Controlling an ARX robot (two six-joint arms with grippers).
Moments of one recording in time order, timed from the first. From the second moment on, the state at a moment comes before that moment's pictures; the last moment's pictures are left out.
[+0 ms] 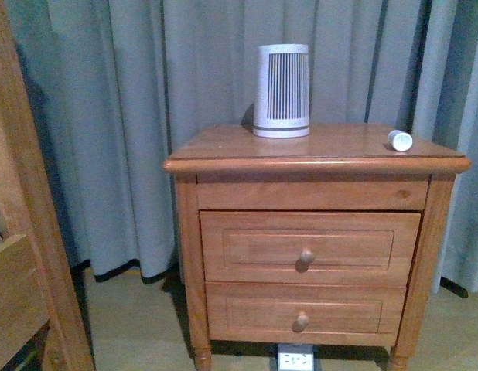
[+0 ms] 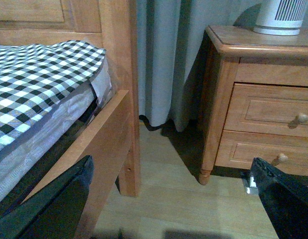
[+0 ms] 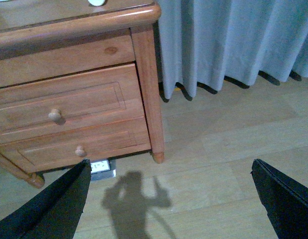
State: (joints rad) left arm -0.01 0.00 0.01 0.00 0.00 0.00; right arm 0.01 0.99 0.41 0.29 0.27 0.20
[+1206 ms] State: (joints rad) left arm -0.01 0.00 0.01 0.00 0.00 0.00; right arm 0.00 0.01 0.01 0.00 0.00 0.00
